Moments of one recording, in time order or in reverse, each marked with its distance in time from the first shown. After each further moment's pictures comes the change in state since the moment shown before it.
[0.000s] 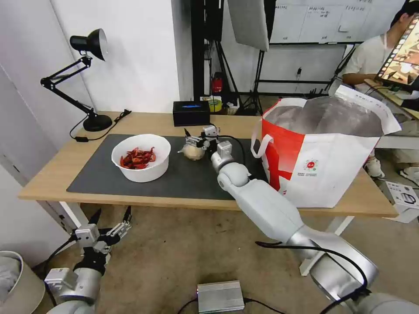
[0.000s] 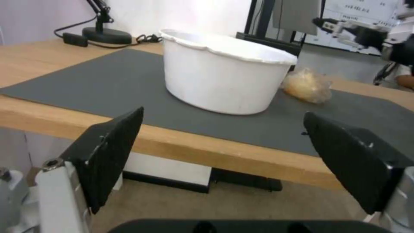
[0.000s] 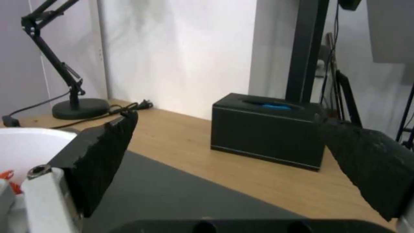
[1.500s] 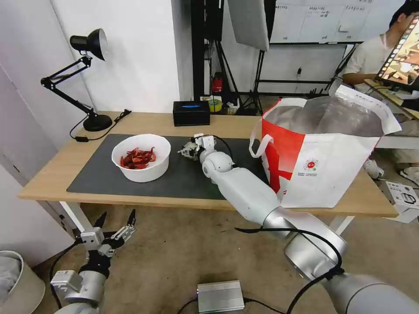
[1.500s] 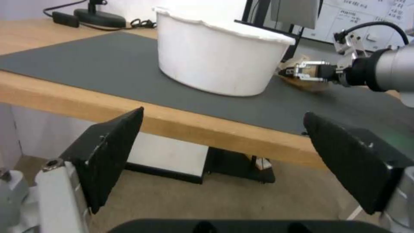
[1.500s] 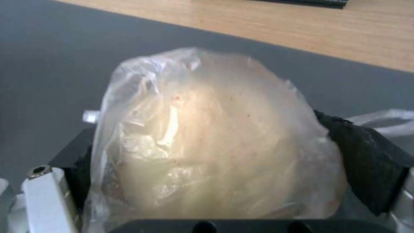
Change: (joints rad) left arm -0.004 -0.024 0.016 0.038 0.004 -0.008 0.026; right arm 0.136 0.185 -0.011 -0.309 0.139 -0.448 0.065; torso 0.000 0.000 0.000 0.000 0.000
